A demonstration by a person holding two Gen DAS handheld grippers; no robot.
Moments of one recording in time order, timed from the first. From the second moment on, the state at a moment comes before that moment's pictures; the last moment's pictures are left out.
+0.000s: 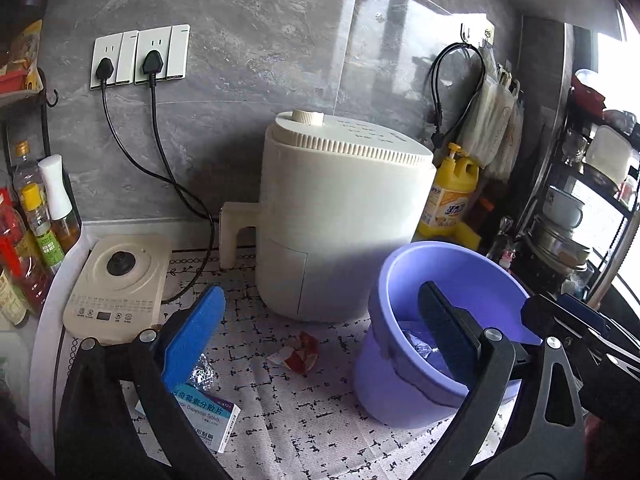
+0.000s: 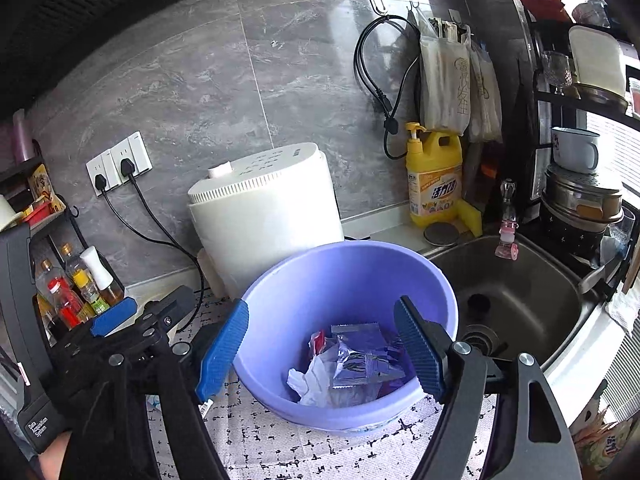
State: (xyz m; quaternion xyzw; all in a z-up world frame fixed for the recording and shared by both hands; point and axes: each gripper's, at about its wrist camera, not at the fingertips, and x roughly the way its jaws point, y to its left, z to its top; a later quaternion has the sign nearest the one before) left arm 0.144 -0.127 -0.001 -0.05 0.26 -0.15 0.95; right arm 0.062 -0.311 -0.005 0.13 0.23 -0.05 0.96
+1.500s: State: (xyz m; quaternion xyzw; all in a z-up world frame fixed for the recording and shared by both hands) left arm 0.190 0.013 -0.101 -0.09 0.35 -0.03 0.93; right arm 0.138 -0.155 -0.103 0.03 0.33 0.04 0.94
